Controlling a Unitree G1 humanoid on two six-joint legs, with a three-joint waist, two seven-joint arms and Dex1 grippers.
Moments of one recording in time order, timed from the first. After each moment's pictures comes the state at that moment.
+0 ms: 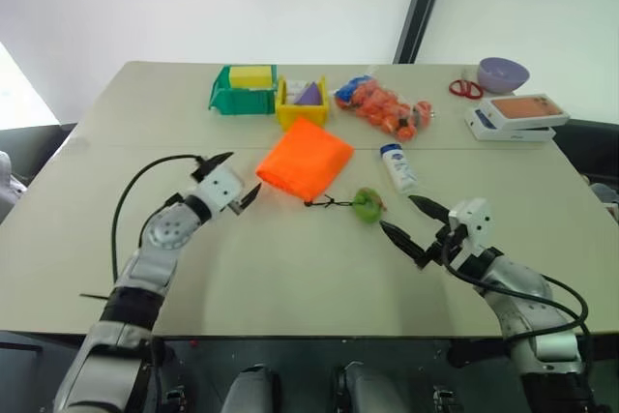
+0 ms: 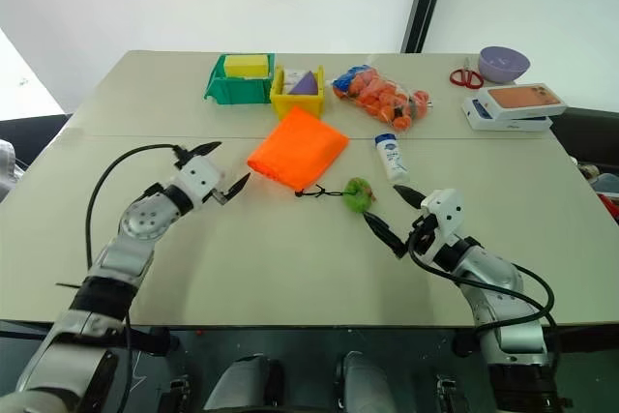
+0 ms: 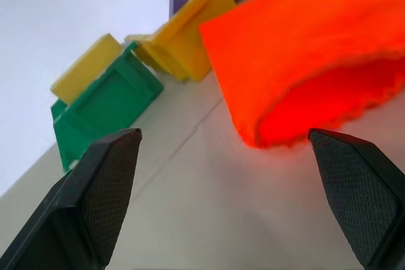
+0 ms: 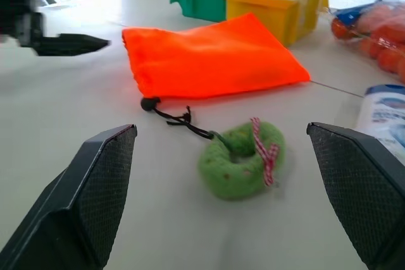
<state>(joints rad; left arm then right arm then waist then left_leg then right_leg) -0.55 0.45 -0.11 0.48 0.18 -0.30 -0.39 -0.03 -0.45 -0.12 -0.18 0.41 0.15 0.71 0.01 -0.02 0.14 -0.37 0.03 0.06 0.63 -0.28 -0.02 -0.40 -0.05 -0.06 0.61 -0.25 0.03</state>
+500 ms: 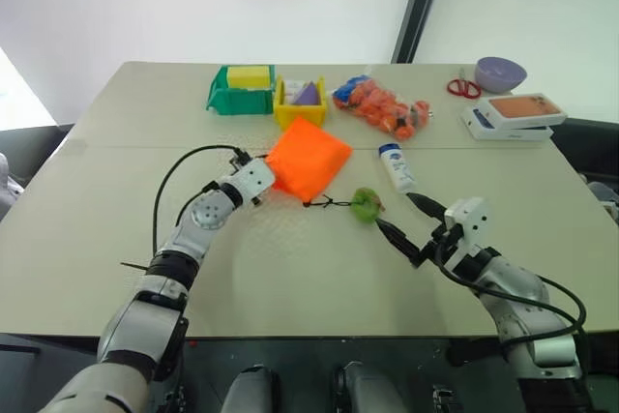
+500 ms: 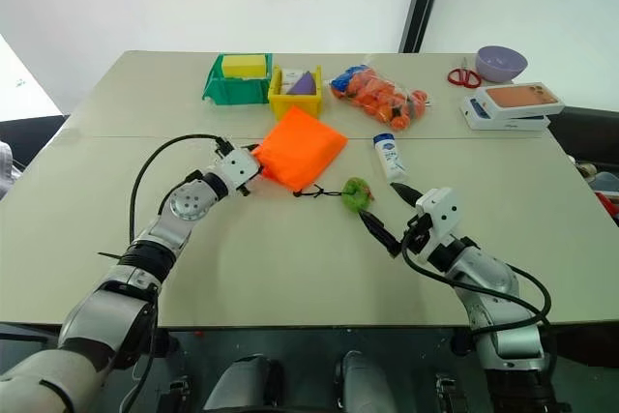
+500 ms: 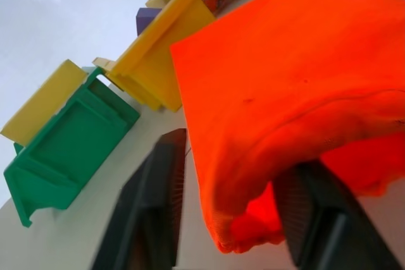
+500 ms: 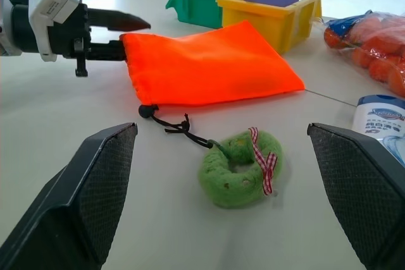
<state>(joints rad) -0.73 0.35 -0.18 0.85 0.27 -0.43 -0.30 0.00 -0.45 -0.11 -0.24 0.40 0.16 0.65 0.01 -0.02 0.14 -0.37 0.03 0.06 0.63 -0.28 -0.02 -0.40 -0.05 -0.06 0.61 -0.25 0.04</state>
